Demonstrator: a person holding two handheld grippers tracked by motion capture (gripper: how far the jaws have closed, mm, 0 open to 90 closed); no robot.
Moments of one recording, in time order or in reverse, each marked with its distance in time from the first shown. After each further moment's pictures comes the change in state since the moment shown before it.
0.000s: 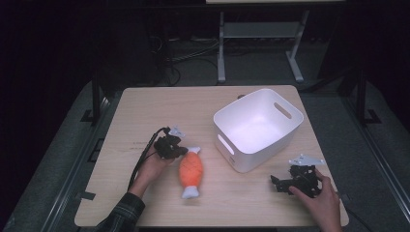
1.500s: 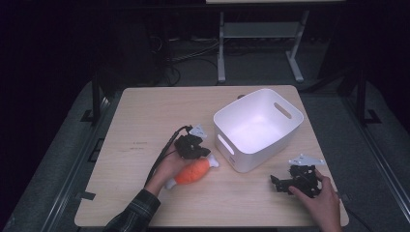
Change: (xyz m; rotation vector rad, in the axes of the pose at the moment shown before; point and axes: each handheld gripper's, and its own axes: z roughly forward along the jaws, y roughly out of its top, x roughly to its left) left arm -0.041 0.043 0.005 -0.048 -0.136 0.096; right arm 0.000 0.000 0.000 -0.001 -0.005 0.002
